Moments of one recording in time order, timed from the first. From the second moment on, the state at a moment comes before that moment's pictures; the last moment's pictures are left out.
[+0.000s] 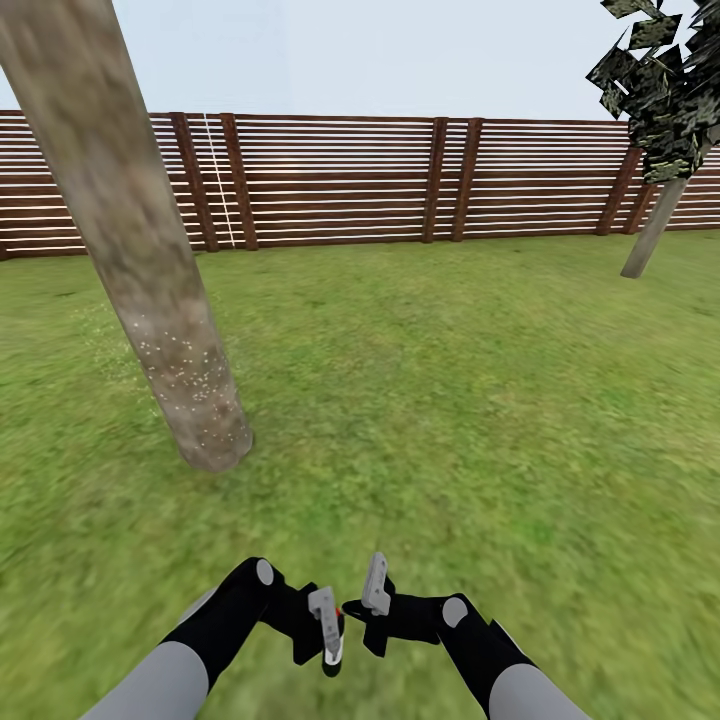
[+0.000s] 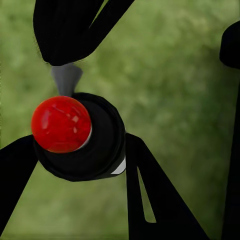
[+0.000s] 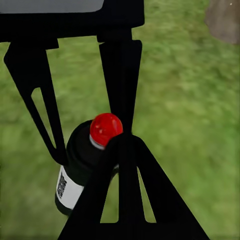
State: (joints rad) left arm -0.60 -0.07 -0.22 -0.63 -0.77 0.11 -1.04; right arm -0.59 0.17 -0.06 -0.43 0.79 -0.47 0.78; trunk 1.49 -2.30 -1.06
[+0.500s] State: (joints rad) left arm -0.60 0.15 -0.23 -0.62 -0.79 0.11 -1.04; right arm -0.59 0.17 -0.07 -0.43 0.79 -0.47 0.78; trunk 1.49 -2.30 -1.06
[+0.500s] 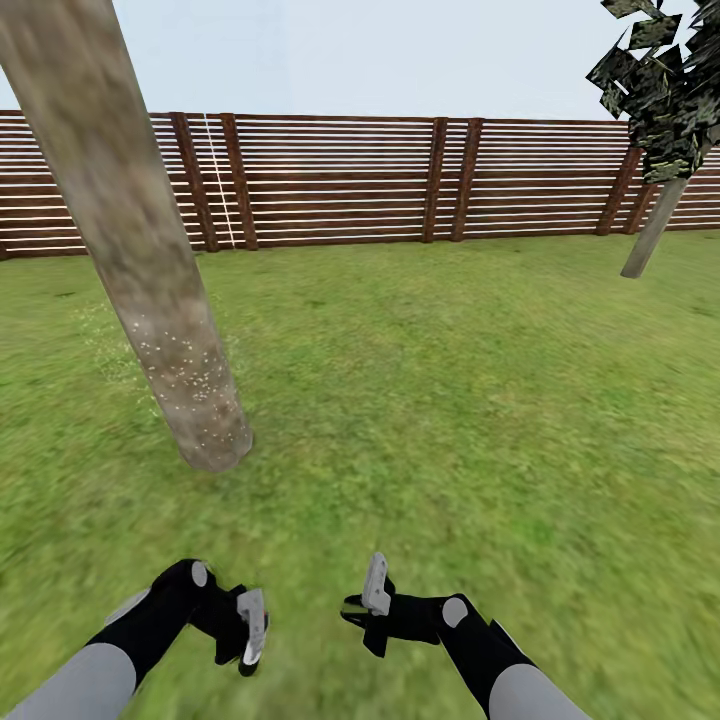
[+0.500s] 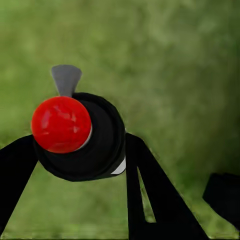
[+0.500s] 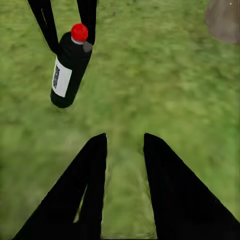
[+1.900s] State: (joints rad) left arm -0.35 0.19 0.75 -0.13 -0.55 -0.46 -0.13; right arm -0.37 0.06 -0.11 -0.02 0.49 -0.71 -0.35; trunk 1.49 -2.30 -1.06
